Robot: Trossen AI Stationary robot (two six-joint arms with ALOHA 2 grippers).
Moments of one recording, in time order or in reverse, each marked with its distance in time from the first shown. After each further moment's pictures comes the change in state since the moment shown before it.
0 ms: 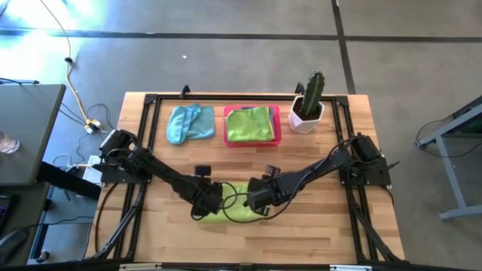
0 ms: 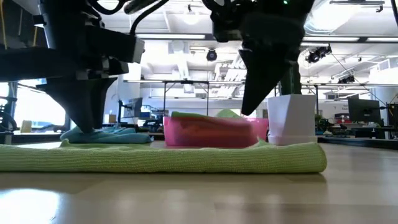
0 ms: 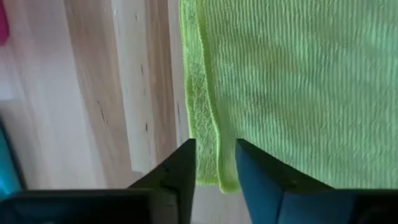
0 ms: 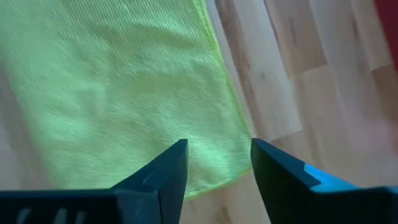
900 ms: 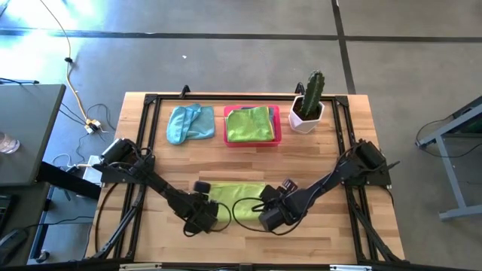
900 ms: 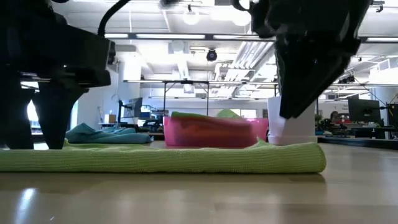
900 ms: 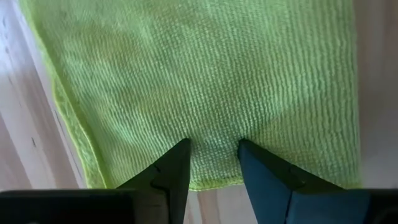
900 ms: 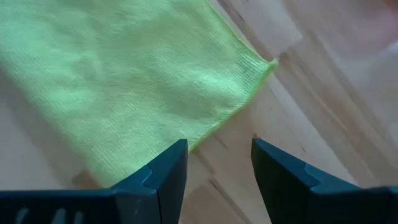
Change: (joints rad) left arm -0.145 0.110 -0.006 0.092 0.110 -0.015; right arm 0.159 0.000 -0.046 -0.085 0.092 0.535
